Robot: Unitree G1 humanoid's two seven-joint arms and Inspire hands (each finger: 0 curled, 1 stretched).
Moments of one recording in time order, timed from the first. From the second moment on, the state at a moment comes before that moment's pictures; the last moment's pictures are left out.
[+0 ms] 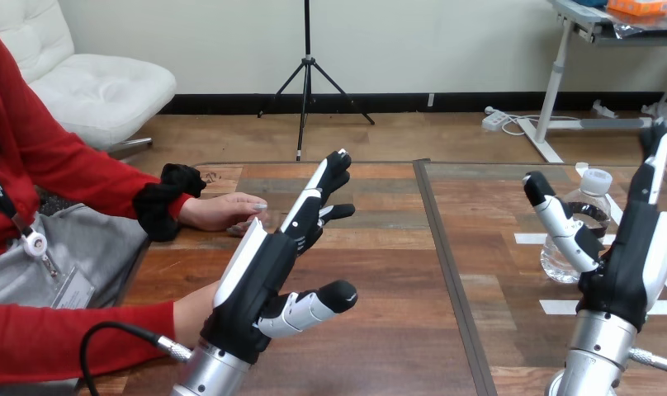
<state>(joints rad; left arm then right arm) -0.12 0.13 -0.14 0.61 0.04 -1.04 -0.23 -0.26 -0.15 -0.17 0.77 -0.34 -0.73 -0.65</state>
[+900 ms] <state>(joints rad) -0.12 0.14 -0.14 0.60 0.01 -1.04 -0.26 -0.37 -0.17 -0.17 1.06 -0.21 -0.68 -0.56</state>
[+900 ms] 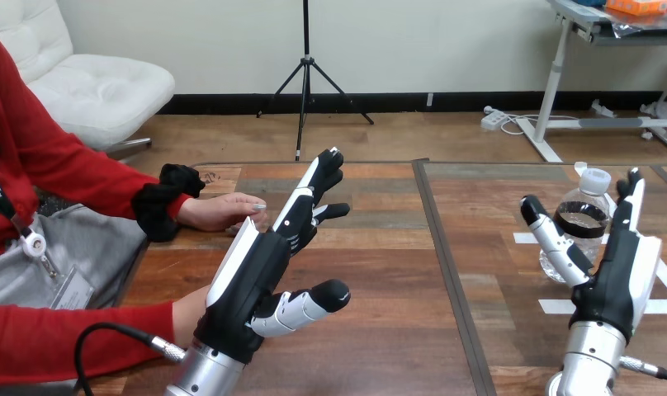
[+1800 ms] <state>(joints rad) -0.11 0.15 -0.14 0.60 -0.02 -1.07 -0.29 -0.44 -0.20 -0.17 1.21 -0.16 -0.56 -0.53</state>
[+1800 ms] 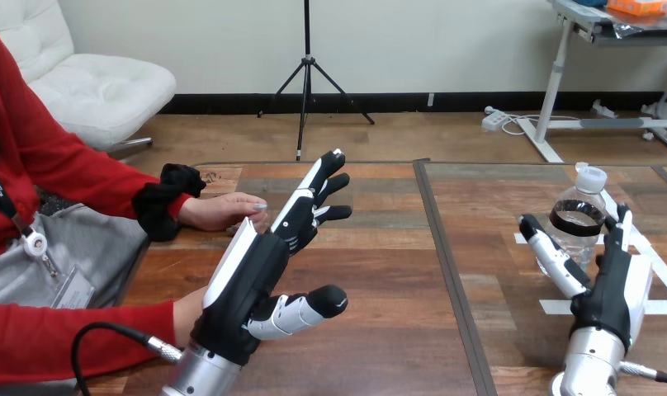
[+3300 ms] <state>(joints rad) -0.11 0.16 -0.13 0.60 -0.09 -1.08 -0.36 -0.49 -0.24 -0.17 1.28 -0.12 -0.46 -0.47</state>
